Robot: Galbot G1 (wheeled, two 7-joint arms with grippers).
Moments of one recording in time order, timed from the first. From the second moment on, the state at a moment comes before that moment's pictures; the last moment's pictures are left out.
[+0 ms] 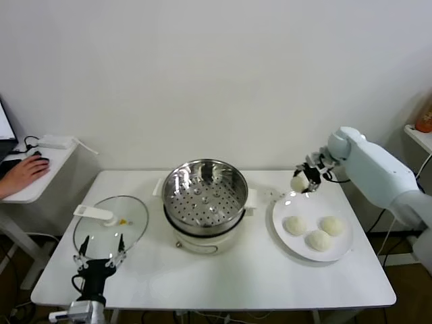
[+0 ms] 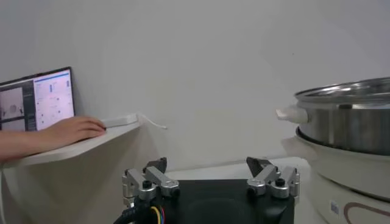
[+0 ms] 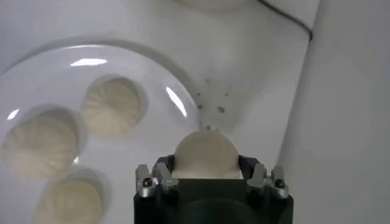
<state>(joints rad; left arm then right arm) 1.63 -1.50 -0.73 -1.97 0.03 -0.10 -0.05 0.28 0.97 -0.83 0.81 -0.18 0.33 -1.13</state>
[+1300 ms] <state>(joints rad) 1.62 -1.49 -0.73 -2.04 0.02 -0.04 -0.05 0.37 1.43 -0.92 0.98 -0.63 0.66 -1.12</state>
